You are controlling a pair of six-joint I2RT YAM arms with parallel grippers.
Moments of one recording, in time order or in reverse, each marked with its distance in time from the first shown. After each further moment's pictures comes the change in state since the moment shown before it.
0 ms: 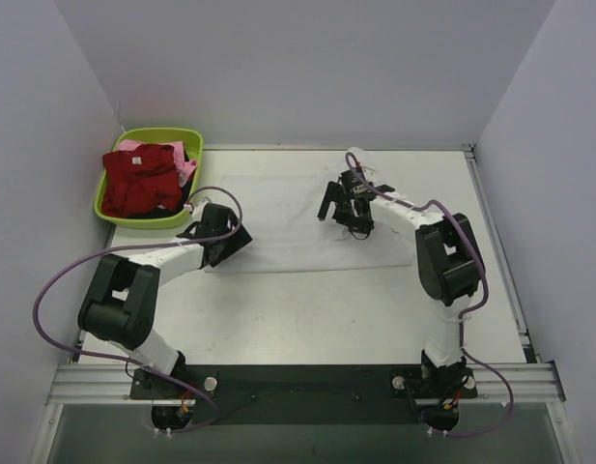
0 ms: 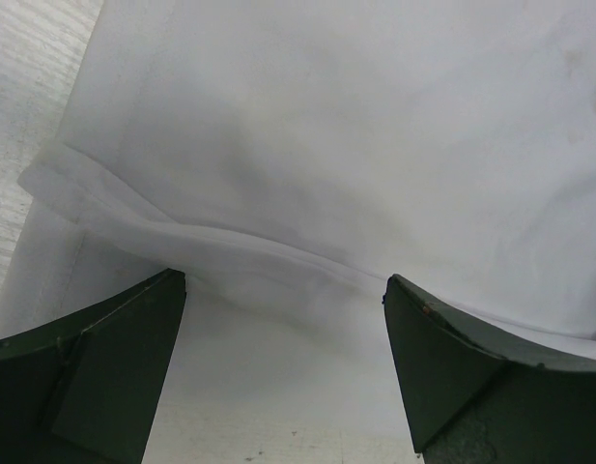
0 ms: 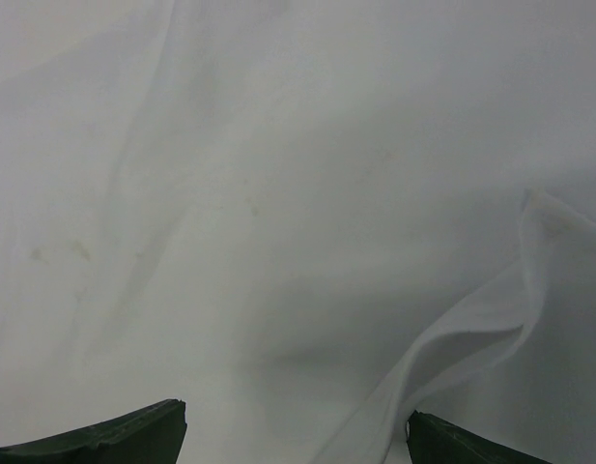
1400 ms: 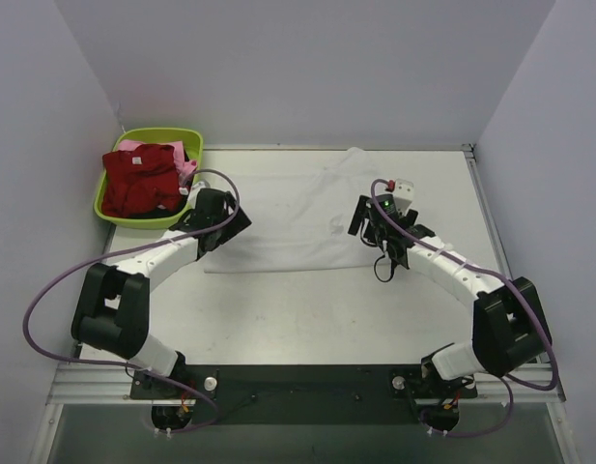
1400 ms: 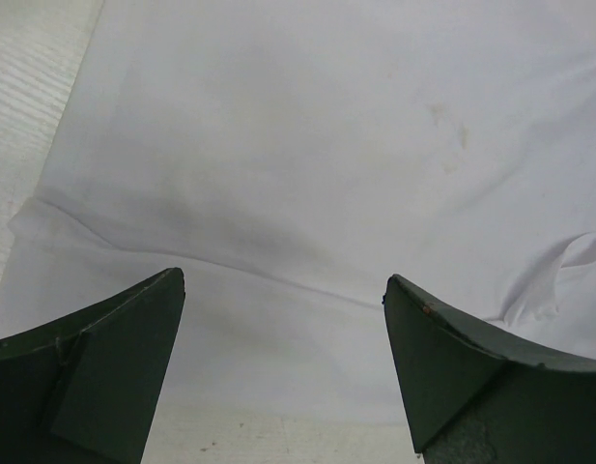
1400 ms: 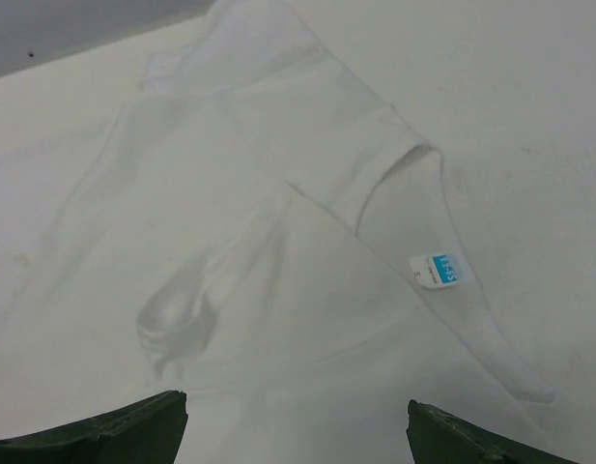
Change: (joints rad) left arm 0.013 -0.093 0.083 -0.048 0.005 0.027; right arm 0.033 -0.546 -0.460 0.169 0.367 -0.103
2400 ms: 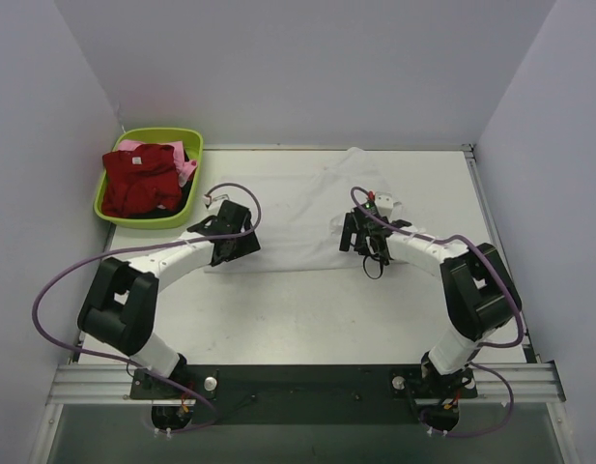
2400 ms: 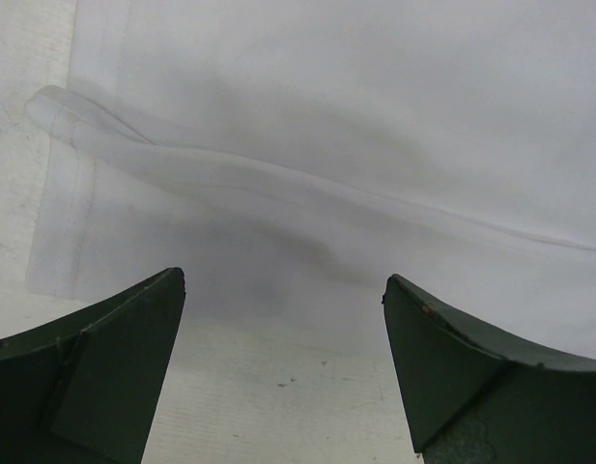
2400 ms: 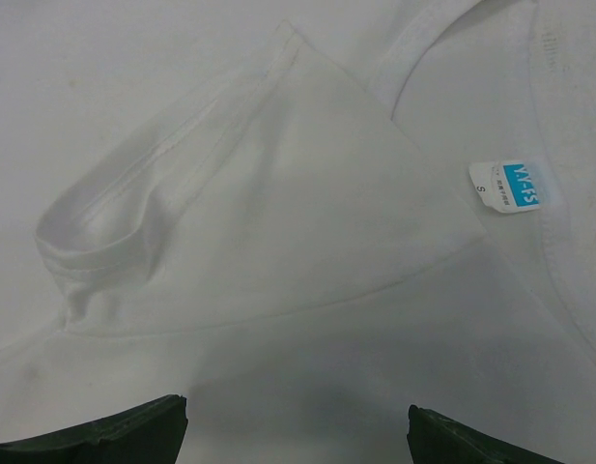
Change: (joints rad) left arm -0.133 0.061 0.037 -0.222 -0.124 0.100; right arm 0.007 0.242 0.022 -0.065 -0.098 -0.018
